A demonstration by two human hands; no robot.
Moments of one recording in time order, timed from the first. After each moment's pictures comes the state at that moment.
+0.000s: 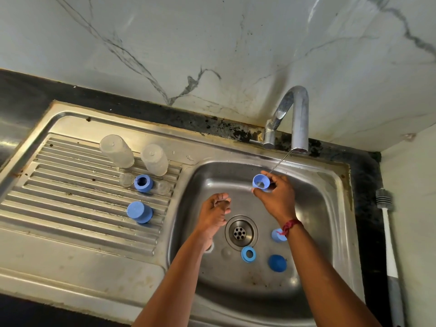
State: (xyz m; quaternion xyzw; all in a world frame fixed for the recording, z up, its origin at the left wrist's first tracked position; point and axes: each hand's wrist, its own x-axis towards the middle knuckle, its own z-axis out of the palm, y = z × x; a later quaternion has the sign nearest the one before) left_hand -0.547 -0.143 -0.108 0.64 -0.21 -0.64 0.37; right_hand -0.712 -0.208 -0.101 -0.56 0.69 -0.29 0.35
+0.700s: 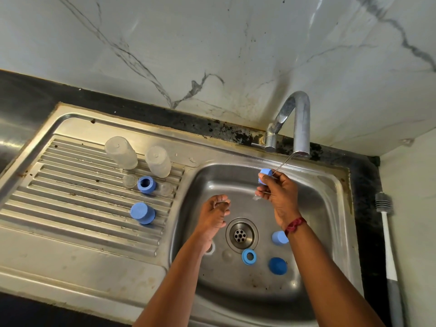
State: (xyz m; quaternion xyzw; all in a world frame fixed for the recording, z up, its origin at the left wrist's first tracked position) left_hand -0.540 -0.140 -0.104 0.63 -0.21 -0.65 0.37; right_hand -0.706 -0.211 -0.085 -0.32 0.60 -0.45 0.58
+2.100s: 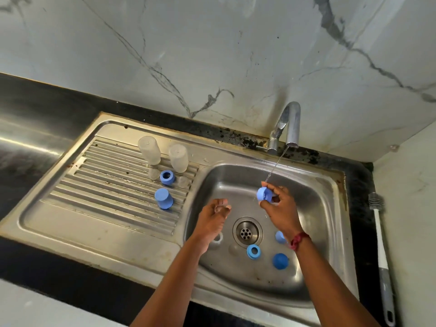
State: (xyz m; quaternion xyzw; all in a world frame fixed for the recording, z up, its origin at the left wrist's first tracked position) left_hand -0.527 -0.078 -0.072 0.66 -0.31 -0.57 0.39; right_hand -0.715 -0.141 -0.061 -0.58 0.62 -0.32 0.42
